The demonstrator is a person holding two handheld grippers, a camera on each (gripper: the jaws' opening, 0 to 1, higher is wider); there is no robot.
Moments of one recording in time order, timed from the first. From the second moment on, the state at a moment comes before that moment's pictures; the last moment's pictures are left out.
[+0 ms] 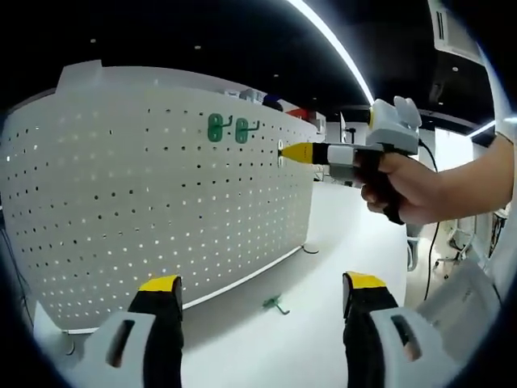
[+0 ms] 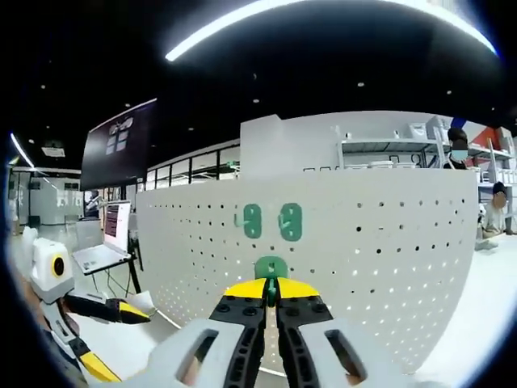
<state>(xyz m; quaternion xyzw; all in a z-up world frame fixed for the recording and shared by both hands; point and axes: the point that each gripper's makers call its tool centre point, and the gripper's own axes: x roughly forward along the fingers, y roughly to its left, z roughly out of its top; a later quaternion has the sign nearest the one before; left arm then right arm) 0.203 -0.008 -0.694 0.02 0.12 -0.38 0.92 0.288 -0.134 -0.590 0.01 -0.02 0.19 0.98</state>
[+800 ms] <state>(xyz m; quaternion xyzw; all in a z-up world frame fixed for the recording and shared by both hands) 0.202 0.000 -0.693 0.01 0.12 -0.37 0.92 0.322 -0.160 -0.560 -0.01 -0.06 0.15 0.99</state>
